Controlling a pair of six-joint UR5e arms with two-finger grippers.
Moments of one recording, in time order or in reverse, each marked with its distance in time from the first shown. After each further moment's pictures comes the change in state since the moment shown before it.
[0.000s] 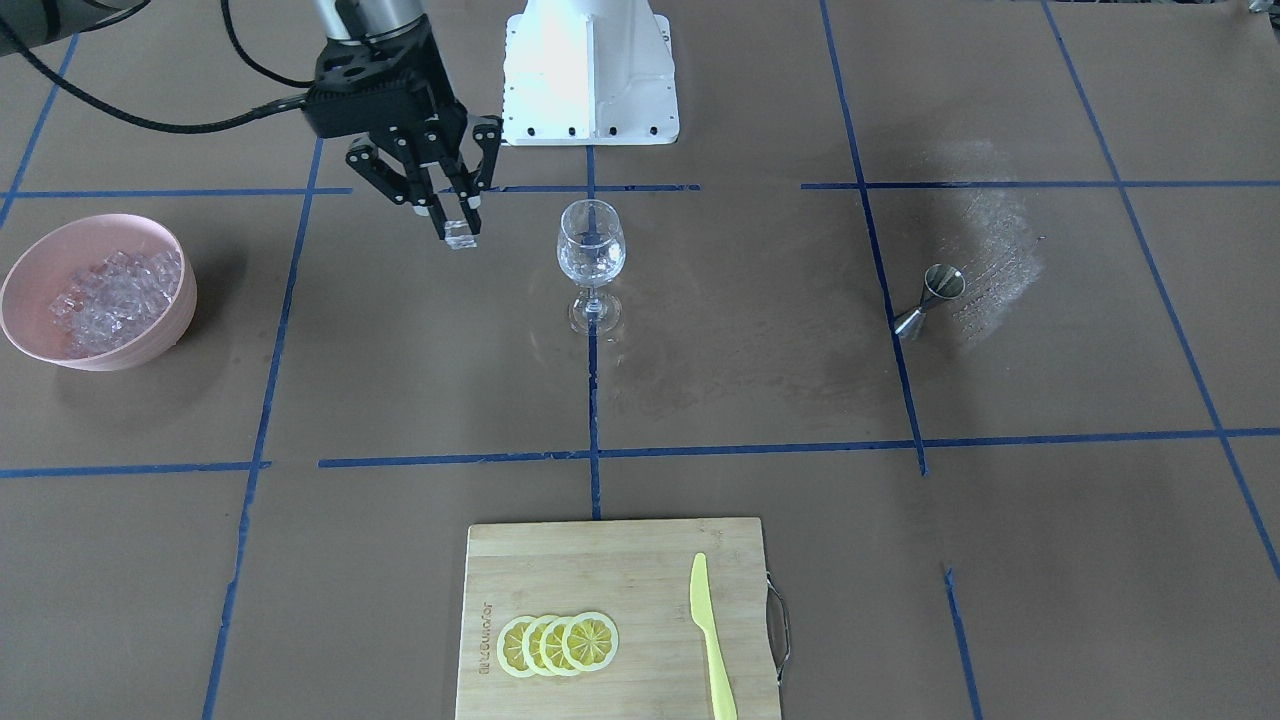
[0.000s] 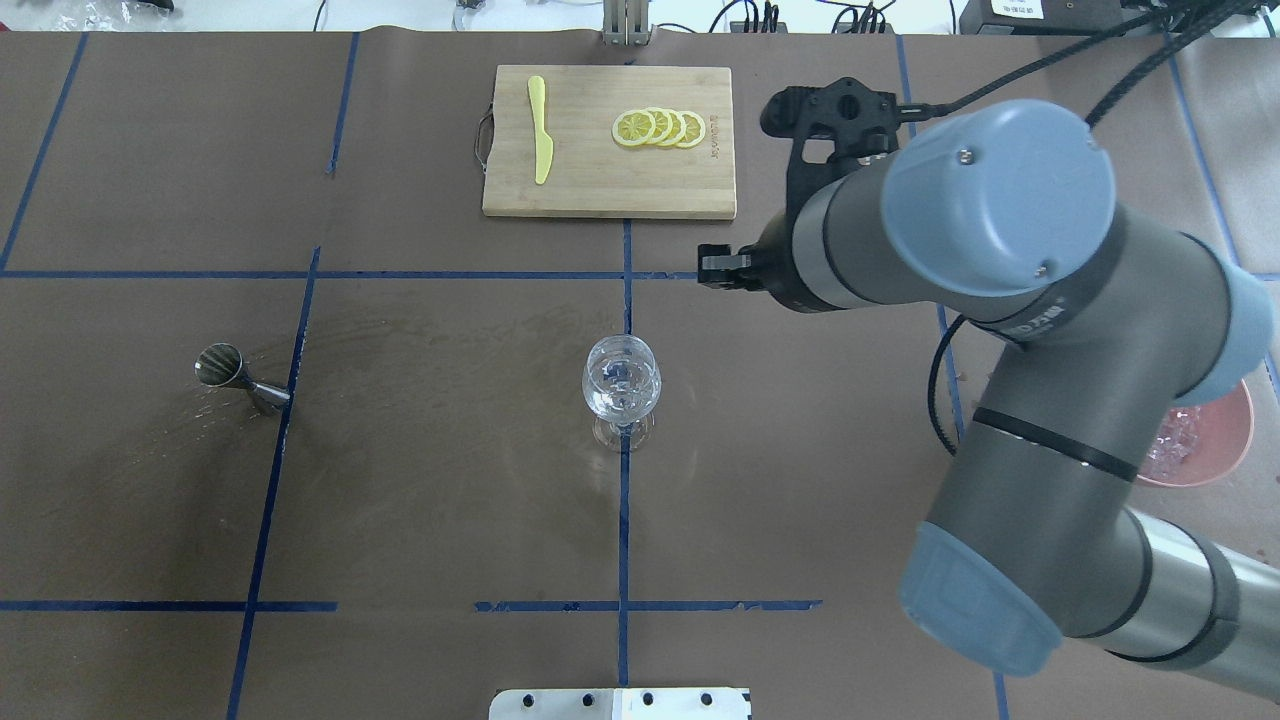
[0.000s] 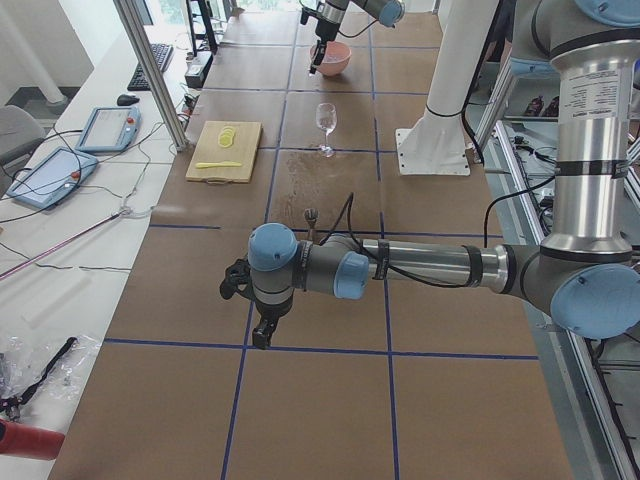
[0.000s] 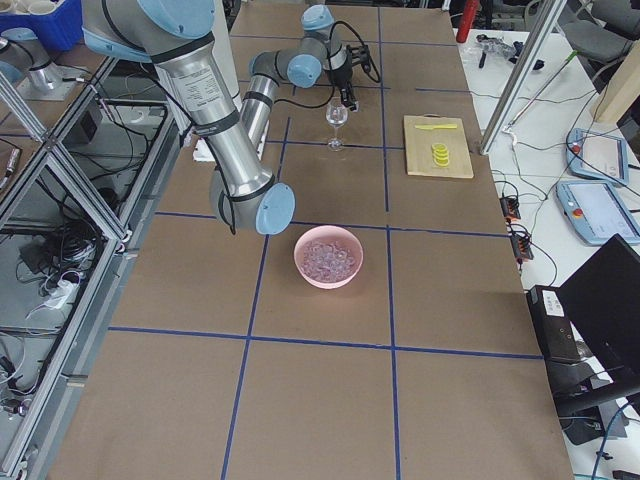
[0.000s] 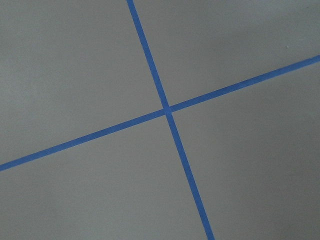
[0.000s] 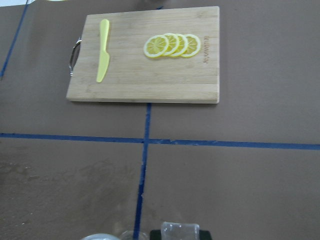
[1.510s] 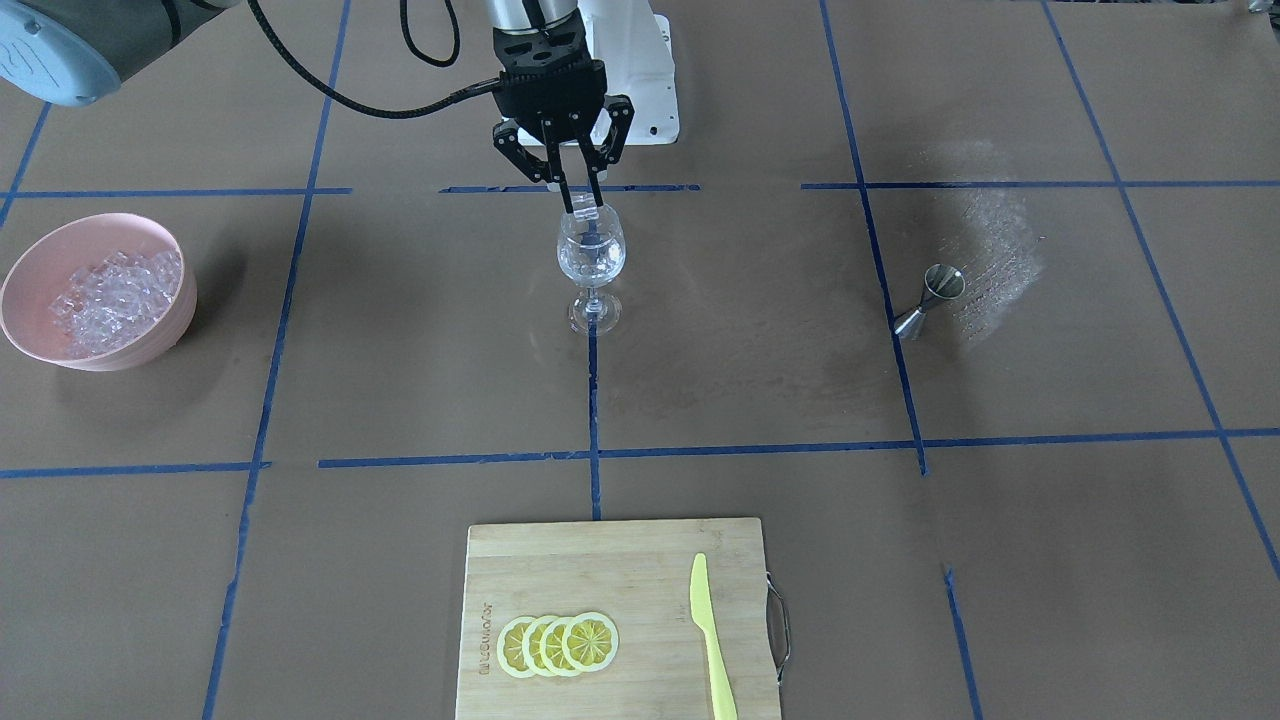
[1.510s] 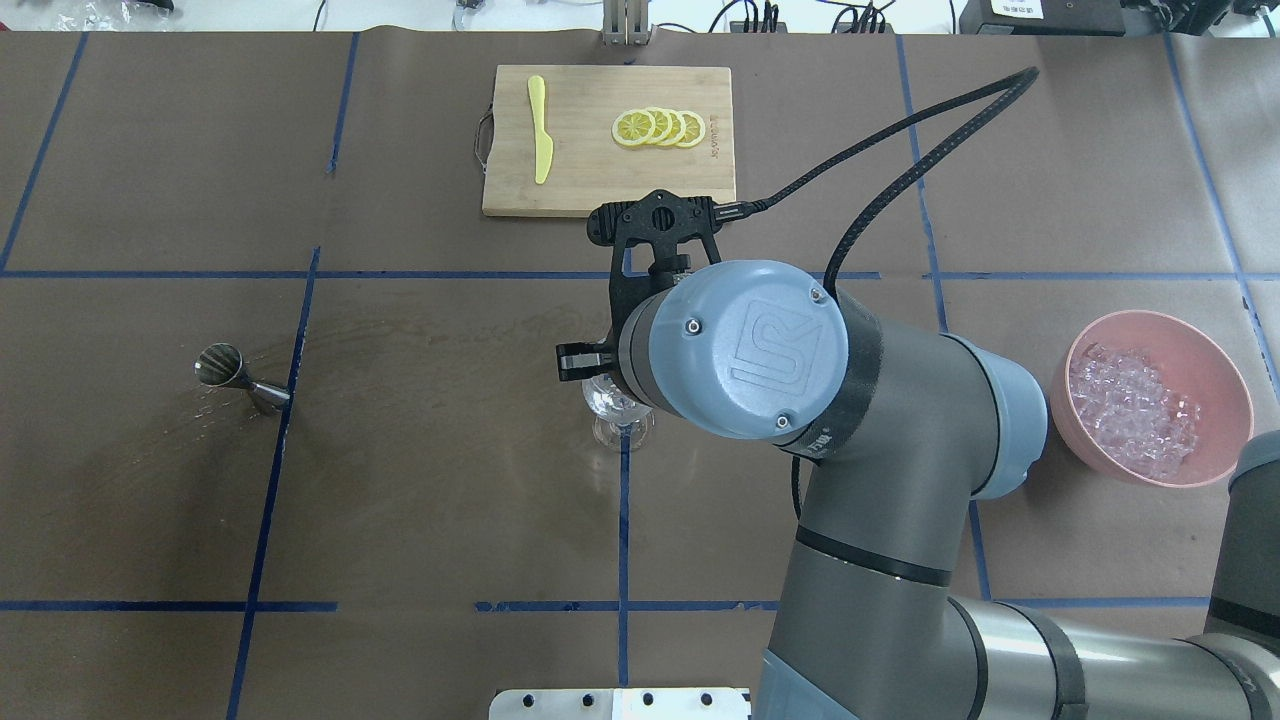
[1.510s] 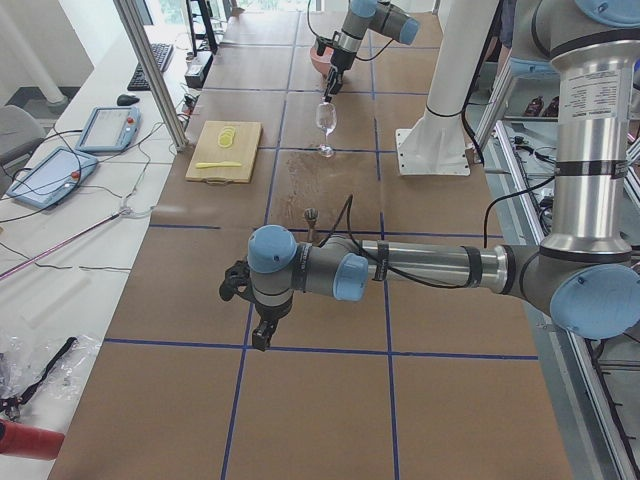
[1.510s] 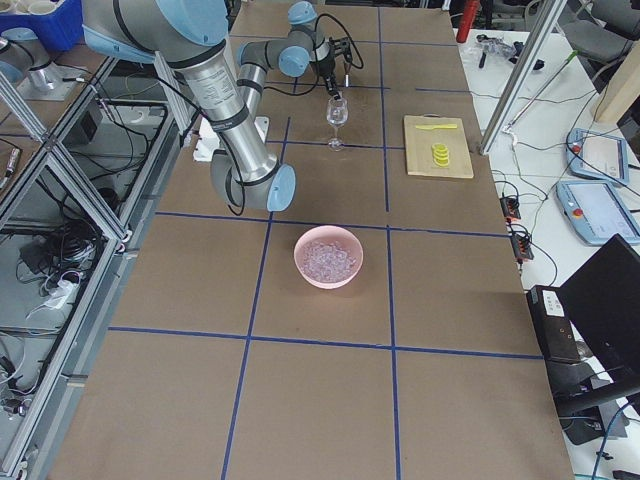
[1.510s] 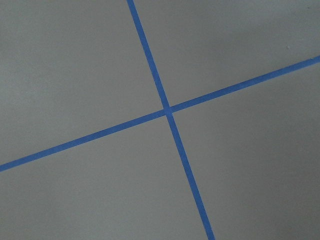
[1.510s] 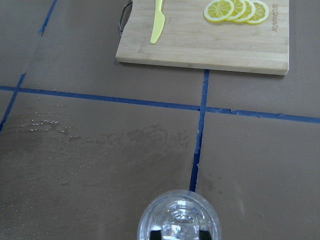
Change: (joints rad) left arm 0.000 -0.001 0.010 -0.005 0.000 -0.001; right arm -0.176 0.114 -0.103 -0.019 -0.136 0.010
